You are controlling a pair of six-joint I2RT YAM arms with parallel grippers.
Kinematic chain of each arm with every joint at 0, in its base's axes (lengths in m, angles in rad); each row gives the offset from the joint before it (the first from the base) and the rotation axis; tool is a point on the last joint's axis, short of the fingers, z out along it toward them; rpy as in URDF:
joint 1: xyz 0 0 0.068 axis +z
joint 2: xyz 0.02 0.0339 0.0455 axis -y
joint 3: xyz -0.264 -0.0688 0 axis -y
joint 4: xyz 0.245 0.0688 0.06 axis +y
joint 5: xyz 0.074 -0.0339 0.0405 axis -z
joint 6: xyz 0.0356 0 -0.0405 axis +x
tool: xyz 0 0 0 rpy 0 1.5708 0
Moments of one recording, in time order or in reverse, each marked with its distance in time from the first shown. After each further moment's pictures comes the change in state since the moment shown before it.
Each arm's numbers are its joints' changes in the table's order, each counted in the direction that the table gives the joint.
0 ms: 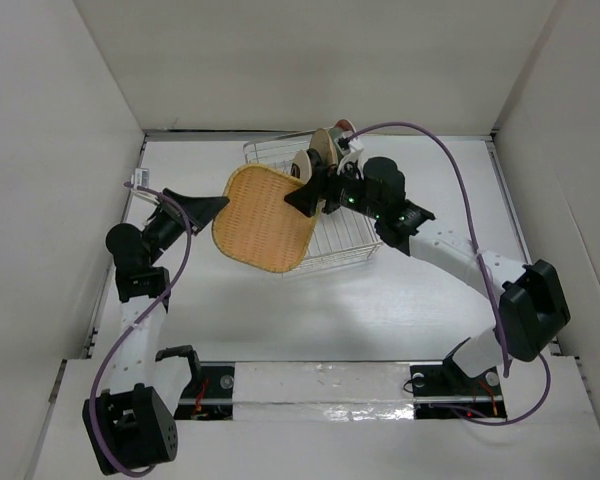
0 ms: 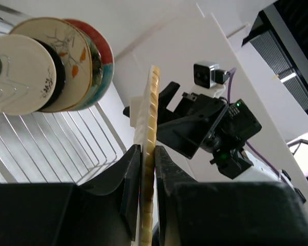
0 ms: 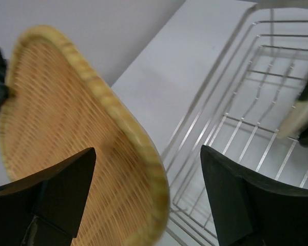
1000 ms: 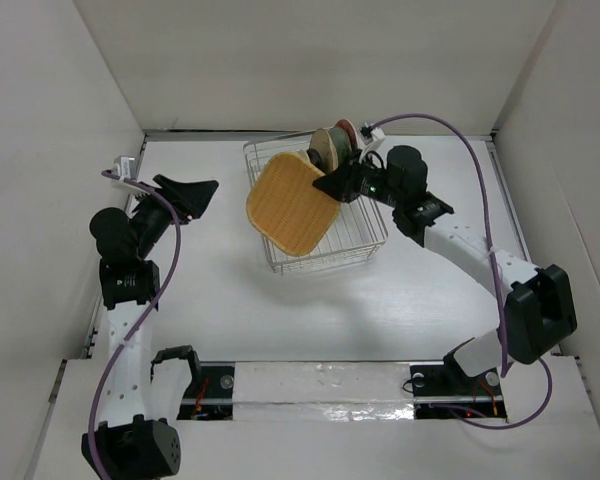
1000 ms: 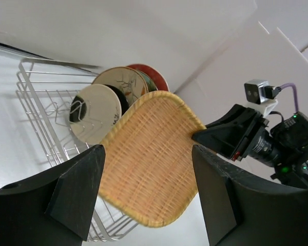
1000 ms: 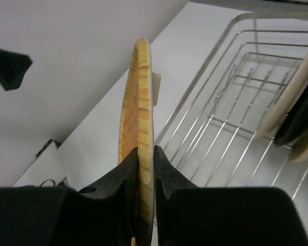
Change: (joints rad) left arm -0.010 0.064 0.204 0.442 -0.178 0.413; right arm -0.121 0.031 -0.028 -0.040 -0.200 0.010
